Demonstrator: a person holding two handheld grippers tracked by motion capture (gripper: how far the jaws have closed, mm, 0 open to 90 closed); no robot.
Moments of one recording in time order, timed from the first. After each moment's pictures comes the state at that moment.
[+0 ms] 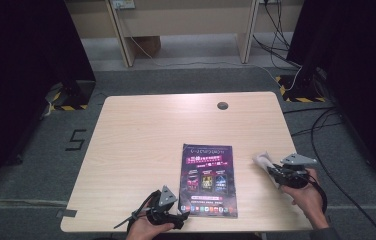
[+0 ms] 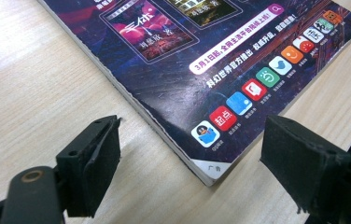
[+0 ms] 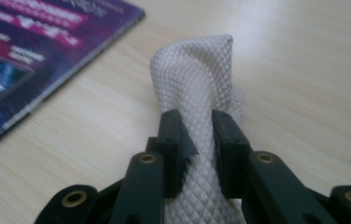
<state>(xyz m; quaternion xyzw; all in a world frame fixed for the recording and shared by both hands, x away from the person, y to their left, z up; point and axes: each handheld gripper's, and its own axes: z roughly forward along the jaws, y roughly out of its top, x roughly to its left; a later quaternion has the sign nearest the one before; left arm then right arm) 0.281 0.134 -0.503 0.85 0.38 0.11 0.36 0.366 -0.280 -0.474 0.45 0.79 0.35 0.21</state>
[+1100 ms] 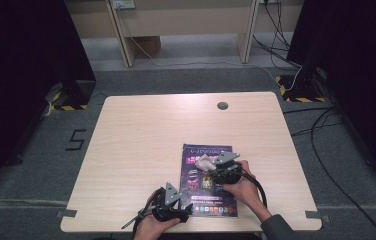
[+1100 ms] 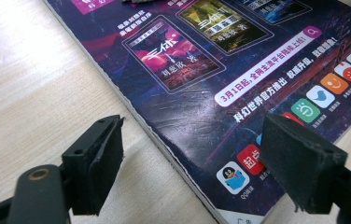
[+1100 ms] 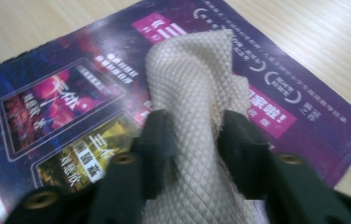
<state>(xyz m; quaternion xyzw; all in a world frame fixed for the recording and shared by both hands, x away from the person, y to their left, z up) 0.290 0.120 -0.511 0.83 0.38 0.17 0.37 0.395 -0.111 -0.492 0.32 0.87 0.33 0.17</state>
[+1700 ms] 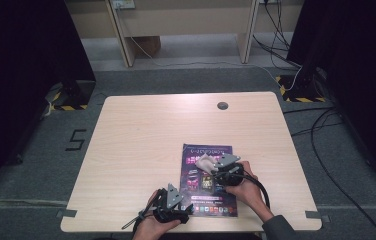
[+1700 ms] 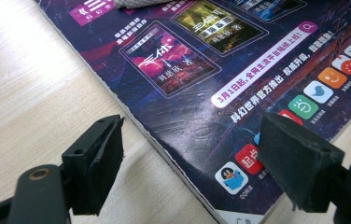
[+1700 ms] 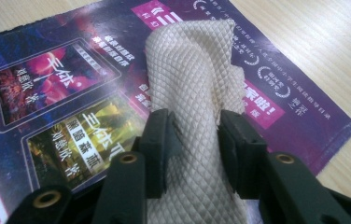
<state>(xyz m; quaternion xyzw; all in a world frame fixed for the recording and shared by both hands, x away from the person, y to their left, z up) 0.288 0.118 -0.511 0.84 0.36 0.19 0.36 0.392 -0.115 -0.493 0.29 0.89 0.31 0.20</state>
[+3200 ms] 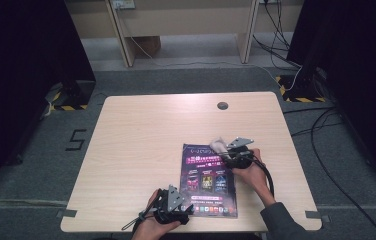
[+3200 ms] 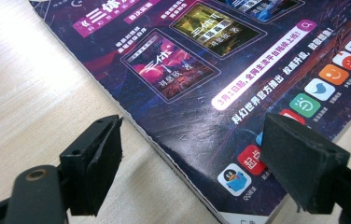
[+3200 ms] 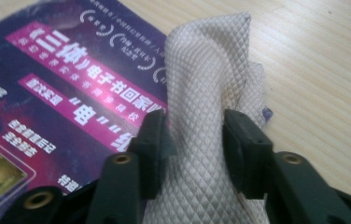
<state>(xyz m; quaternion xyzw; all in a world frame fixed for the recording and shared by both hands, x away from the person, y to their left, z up) 0.285 0.117 -0.512 0.84 0.34 0.21 0.36 0.442 -0.150 -0.495 0.39 0.84 0.33 0.19</state>
